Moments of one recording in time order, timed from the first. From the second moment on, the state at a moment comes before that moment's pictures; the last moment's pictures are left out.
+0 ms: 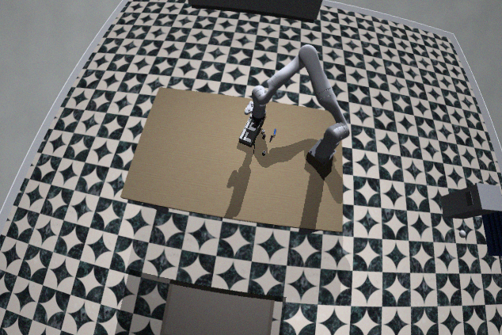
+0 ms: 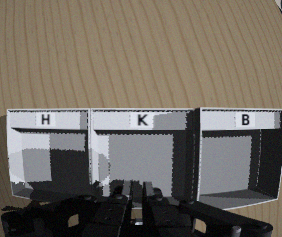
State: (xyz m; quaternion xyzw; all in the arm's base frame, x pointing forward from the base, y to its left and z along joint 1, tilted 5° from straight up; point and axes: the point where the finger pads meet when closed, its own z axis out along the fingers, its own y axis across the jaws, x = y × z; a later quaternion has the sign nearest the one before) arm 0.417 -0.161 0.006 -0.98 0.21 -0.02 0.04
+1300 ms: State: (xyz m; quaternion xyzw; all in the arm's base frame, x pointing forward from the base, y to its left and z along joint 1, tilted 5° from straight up) arm 0.435 -0.113 0.057 -0.97 0.22 -0.02 0.04
